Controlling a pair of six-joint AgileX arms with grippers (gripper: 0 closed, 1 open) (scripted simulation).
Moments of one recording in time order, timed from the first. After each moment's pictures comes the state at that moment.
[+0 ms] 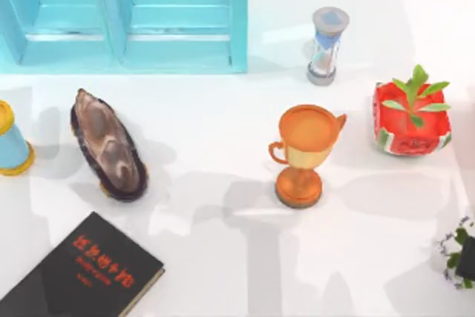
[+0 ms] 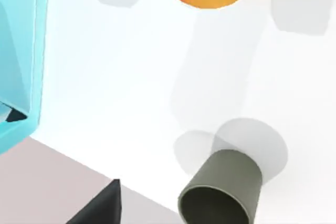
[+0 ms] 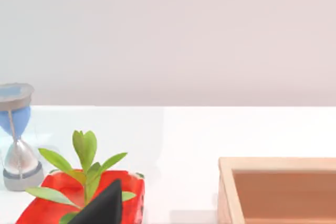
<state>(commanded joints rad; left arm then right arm) 0.22 1.40 1.21 -0.96 -0.04 1.57 0.00 0.00 0.00 0.00 0.00 0.00</state>
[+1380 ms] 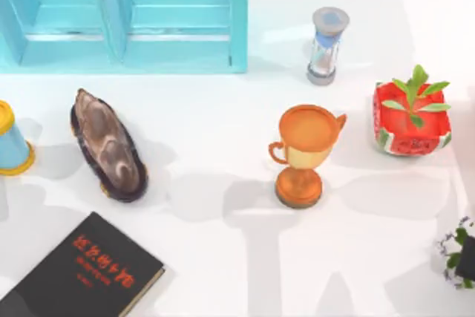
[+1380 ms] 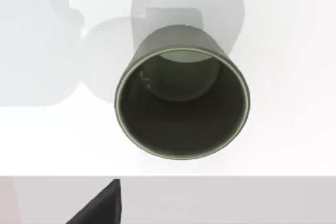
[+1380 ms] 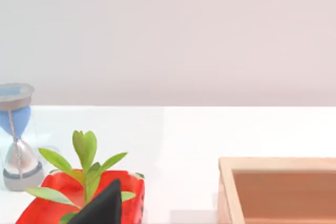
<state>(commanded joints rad) 0.58 2.01 1.74 -1.30 0.00 2.18 0.00 0.00 0.00 0.00 0.00 0.00</state>
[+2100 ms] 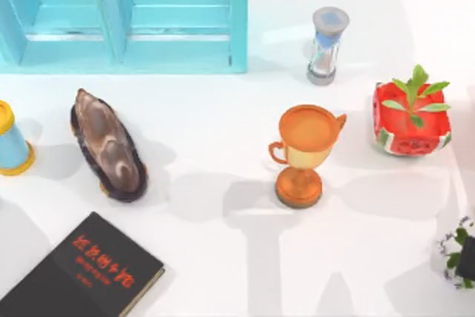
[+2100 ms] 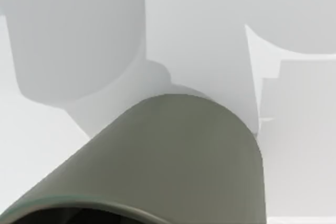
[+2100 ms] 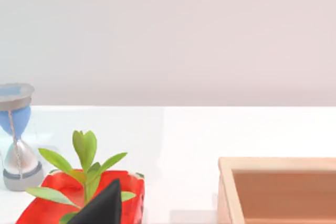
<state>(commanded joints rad) 0.59 2.08 1.47 -0.95 0.00 2.19 0.00 0.00 0.00 0.00 0.00 0.00</state>
